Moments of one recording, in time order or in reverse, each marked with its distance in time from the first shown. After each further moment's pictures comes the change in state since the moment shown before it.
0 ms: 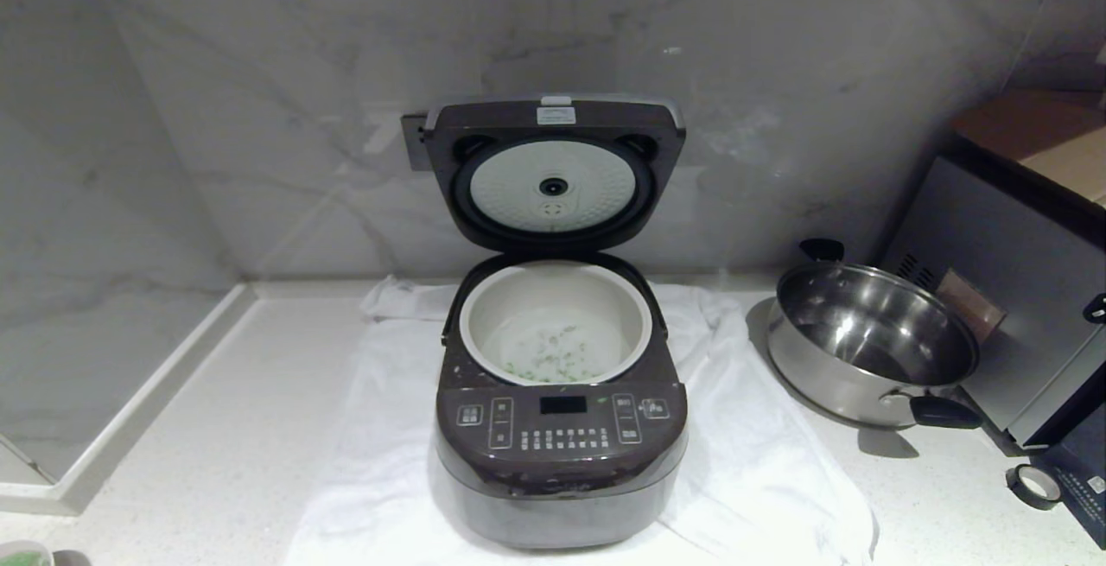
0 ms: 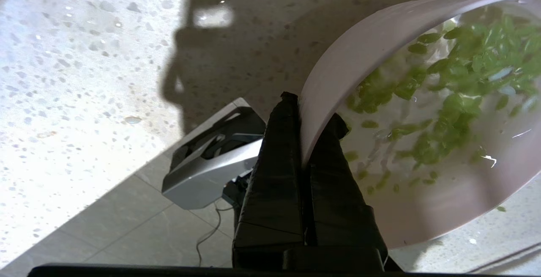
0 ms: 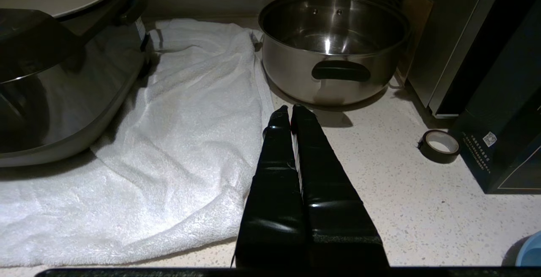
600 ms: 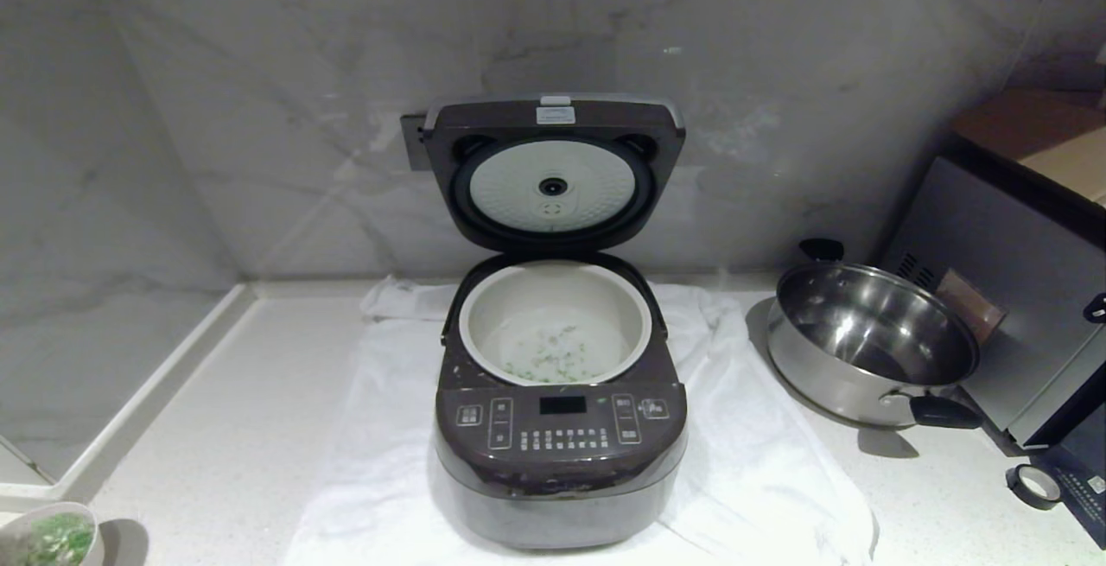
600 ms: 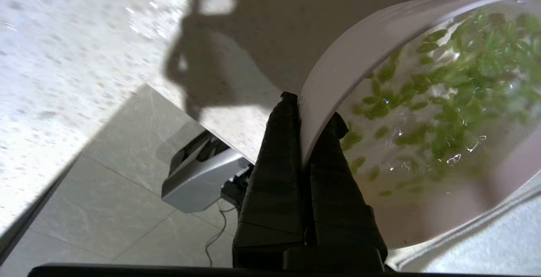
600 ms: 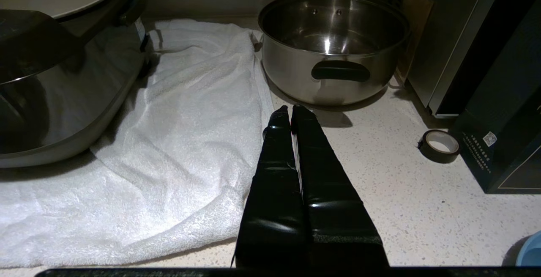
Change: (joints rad) left arm -0.135 -0.090 0.061 0.011 -0.025 -0.051; right arm 0.000 0.000 0.000 -0.001 0.000 0.002
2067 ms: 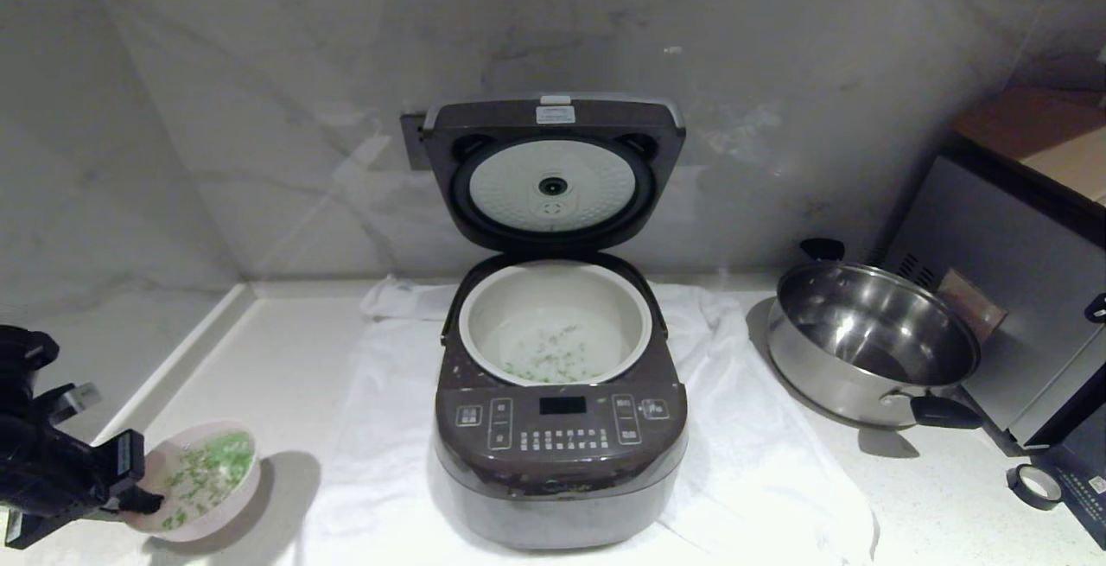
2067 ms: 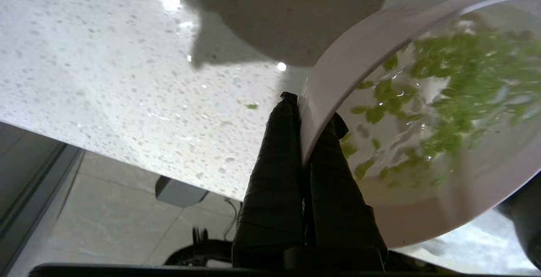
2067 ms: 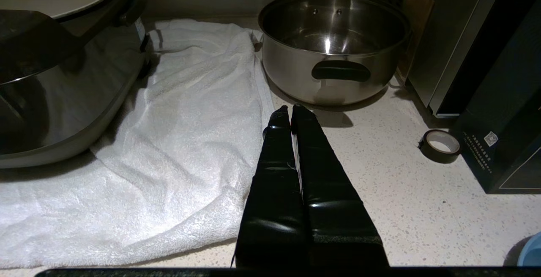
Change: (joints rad) left arm -0.546 -0.217 0.066 0.081 -0.010 -0.329; right arm 0.000 0.000 0.000 0.000 0.000 0.001
